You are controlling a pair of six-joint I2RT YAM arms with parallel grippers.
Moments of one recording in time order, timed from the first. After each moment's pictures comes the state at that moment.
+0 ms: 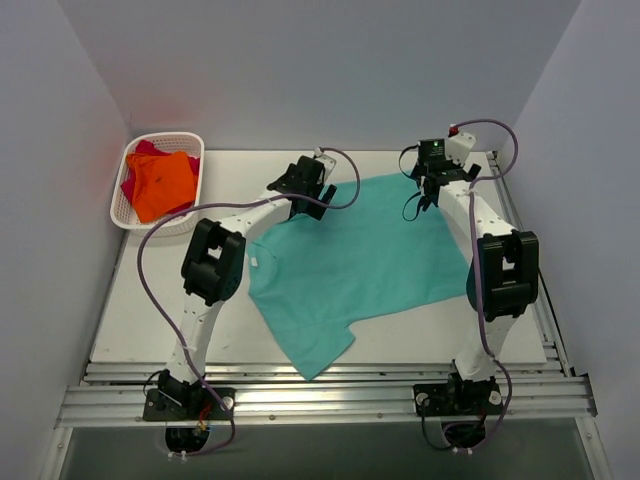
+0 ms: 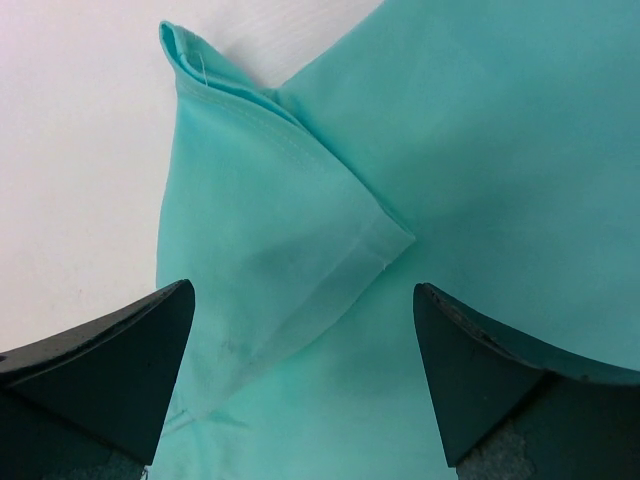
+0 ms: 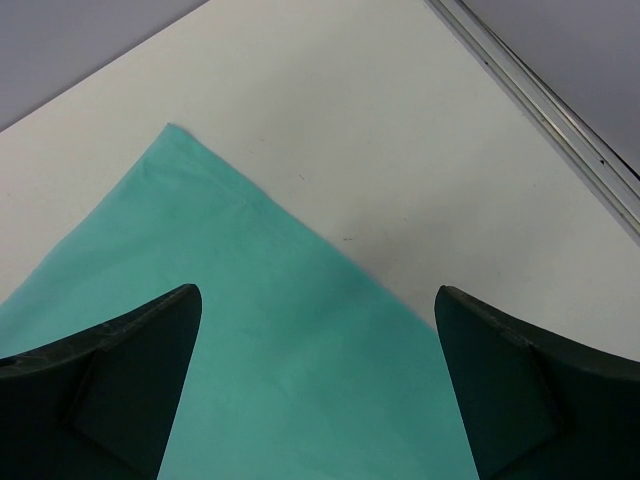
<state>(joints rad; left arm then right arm) -0.56 2.29 1.89 -0.38 -0.29 0.09 0.15 1.88 1.51 -0.33 0.65 0.49</state>
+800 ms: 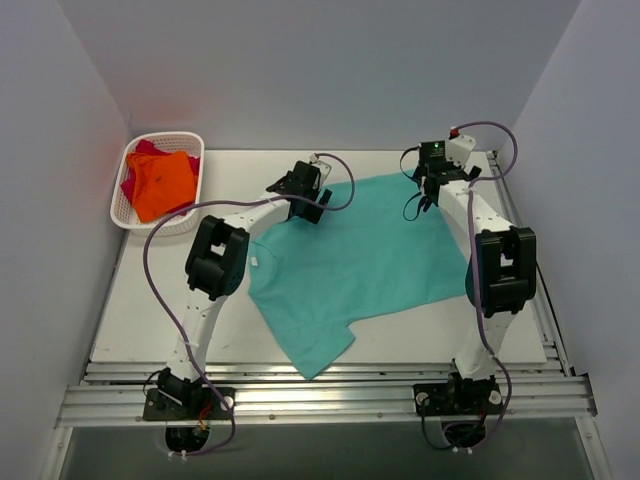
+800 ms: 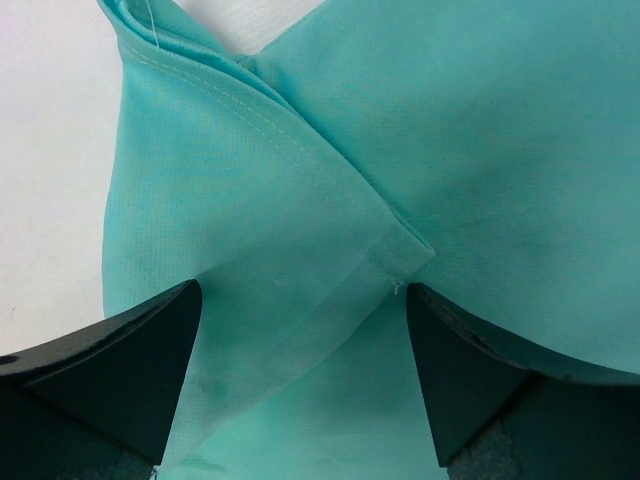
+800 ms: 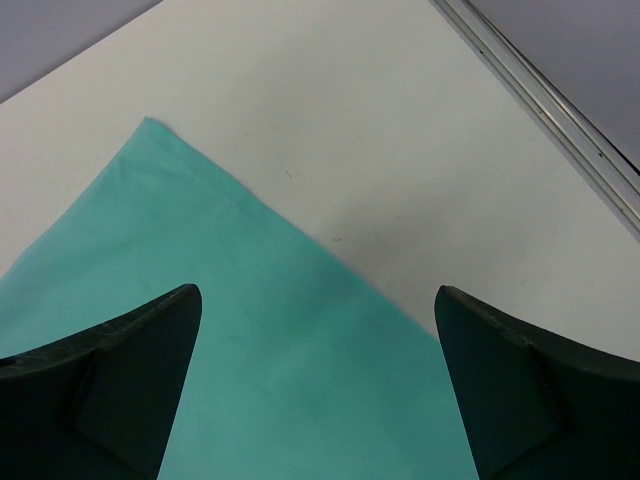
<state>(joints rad) -0.53 2.37 1.92 -0.36 -0.24 0.06 0.13 1.91 1.51 -0.32 0.65 0.49</state>
